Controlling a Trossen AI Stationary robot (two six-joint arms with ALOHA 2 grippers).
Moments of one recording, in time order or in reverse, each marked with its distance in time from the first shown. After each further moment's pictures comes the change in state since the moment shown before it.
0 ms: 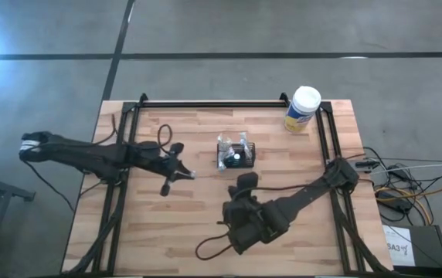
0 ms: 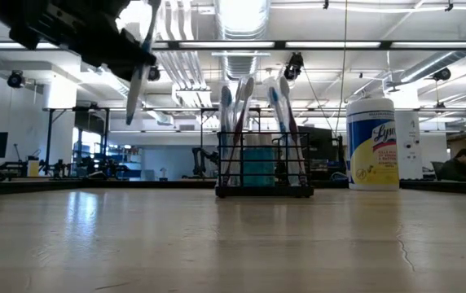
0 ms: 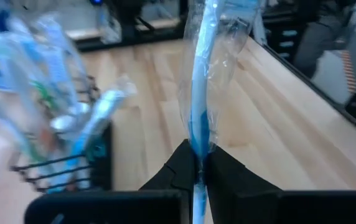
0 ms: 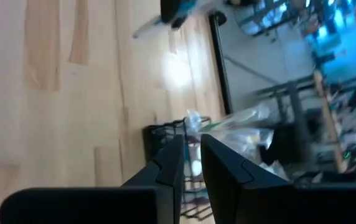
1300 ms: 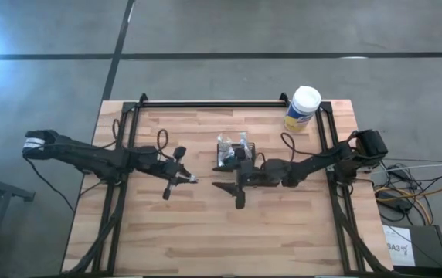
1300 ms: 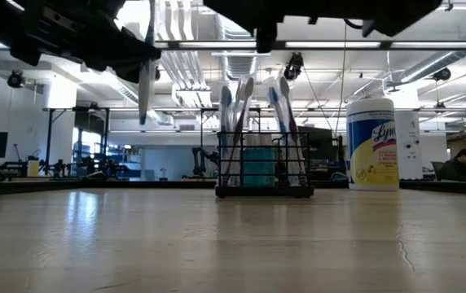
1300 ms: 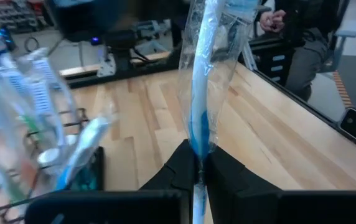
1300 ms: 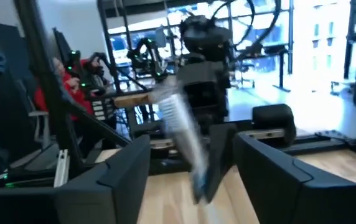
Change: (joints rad) left arm -0.035 0.048 -0.123 0.331 -0.004 0.017; right arm -0.327 -0.419 -1.220 2.243 -0.762 -0.158
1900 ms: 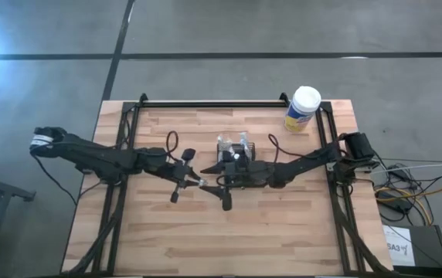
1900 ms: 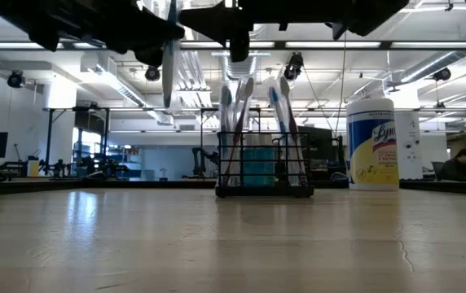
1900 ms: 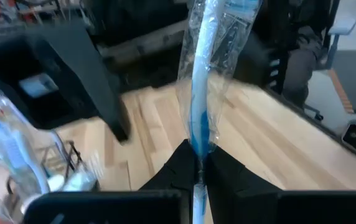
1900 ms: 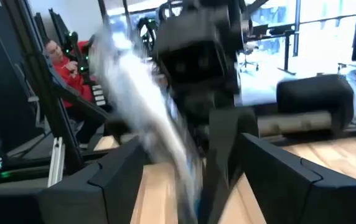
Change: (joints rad) left arm -0.049 0.144 0.152 0.002 -0.014 0.039; right arm -0.019 0.133 0.172 -0.124 -0.032 0.039
